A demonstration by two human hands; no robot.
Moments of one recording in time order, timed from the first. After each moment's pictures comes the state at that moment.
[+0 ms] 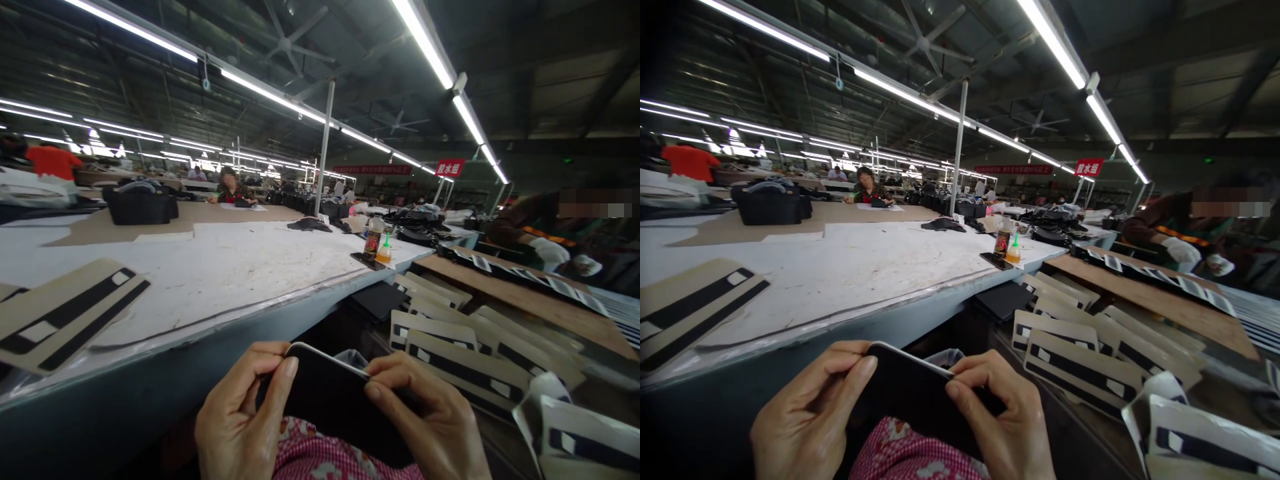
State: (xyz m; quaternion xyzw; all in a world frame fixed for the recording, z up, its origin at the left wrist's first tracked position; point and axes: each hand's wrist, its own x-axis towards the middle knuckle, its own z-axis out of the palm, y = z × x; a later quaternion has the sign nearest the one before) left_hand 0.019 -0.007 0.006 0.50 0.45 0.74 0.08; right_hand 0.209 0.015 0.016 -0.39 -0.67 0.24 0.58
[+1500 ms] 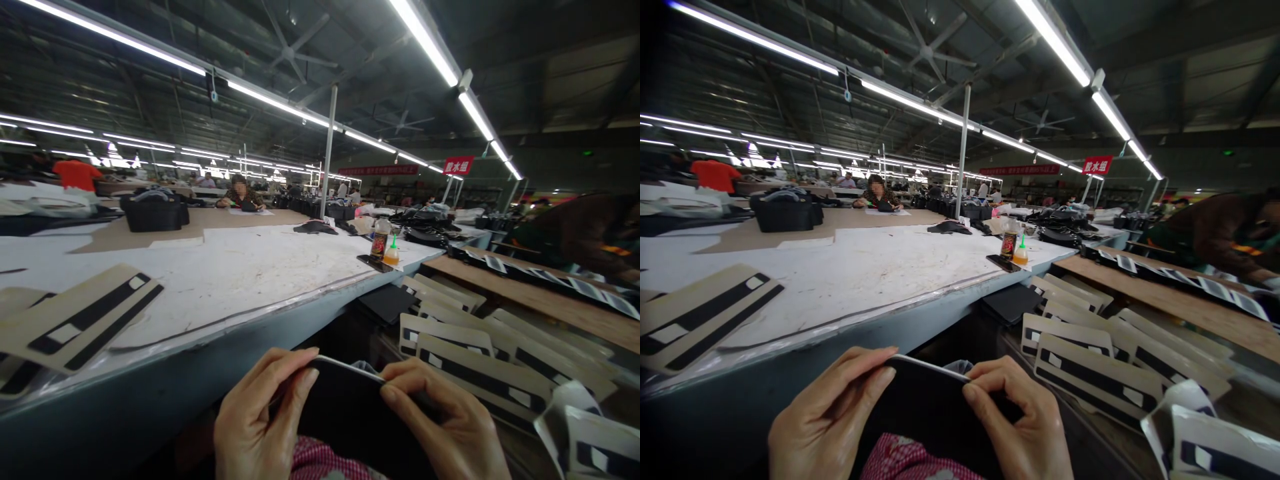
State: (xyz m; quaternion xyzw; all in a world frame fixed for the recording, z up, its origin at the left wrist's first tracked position) left_hand 0.020 -0.008 0.010 0.55 0.42 0.72 0.07; right_hand 0.214 0.013 0.020 -0.45 -0.65 0.24 0.57
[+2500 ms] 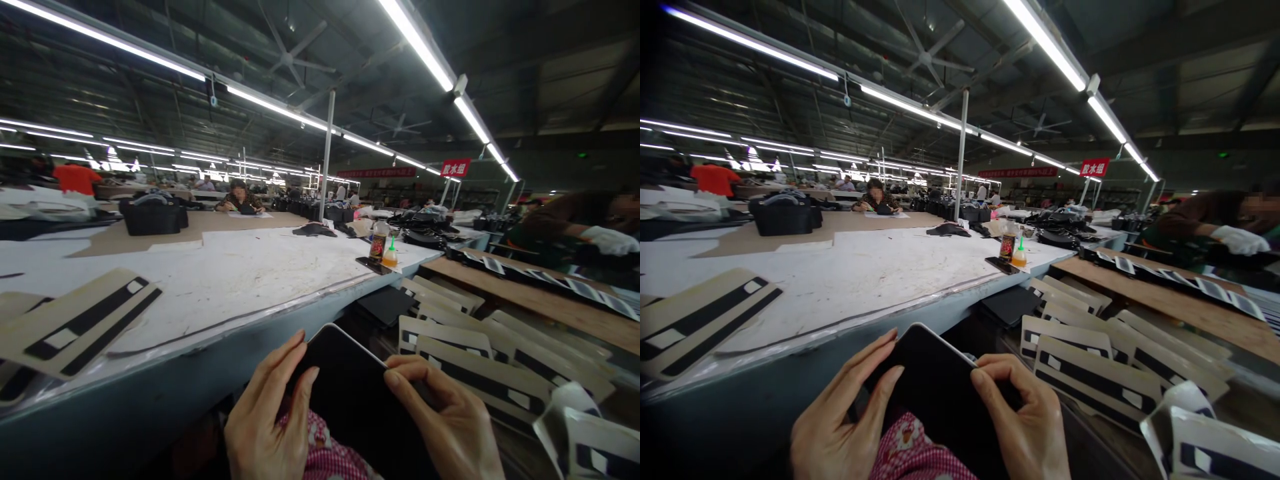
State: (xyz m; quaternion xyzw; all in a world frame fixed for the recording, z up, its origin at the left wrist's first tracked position) left_hand 0.020 0.002 -0.014 0.62 0.47 0.62 -0.13; right_hand 0.214 0.020 0.012 -0.50 -0.57 0.27 0.59
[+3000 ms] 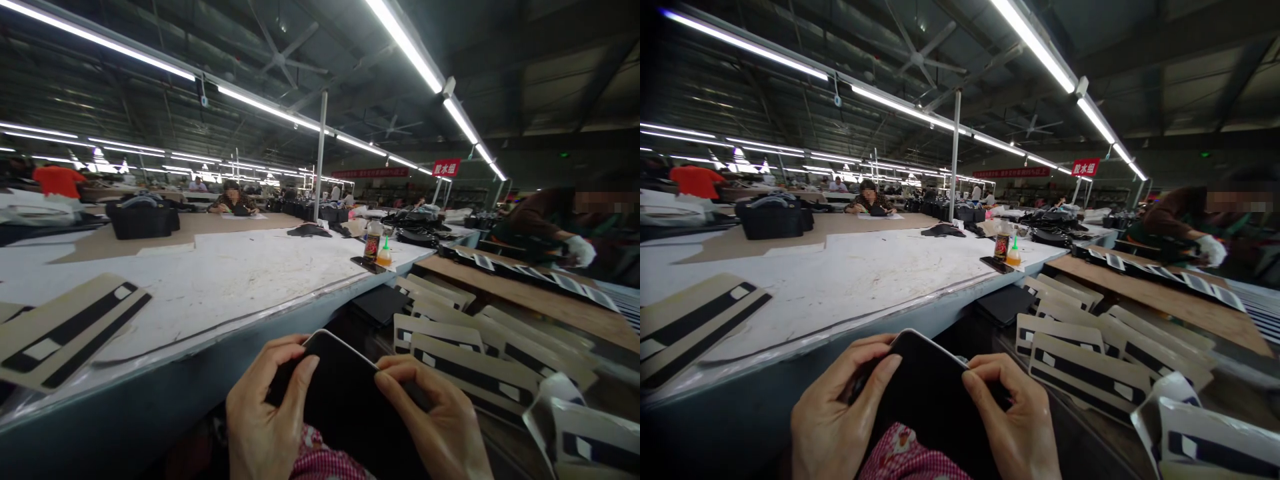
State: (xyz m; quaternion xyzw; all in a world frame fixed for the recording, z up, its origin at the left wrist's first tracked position) left_hand 0.023 0.010 0.002 0.57 0.47 0.67 0.02; right_hand 0.212 0.019 0.009 -0.47 -0.60 0.26 0.59
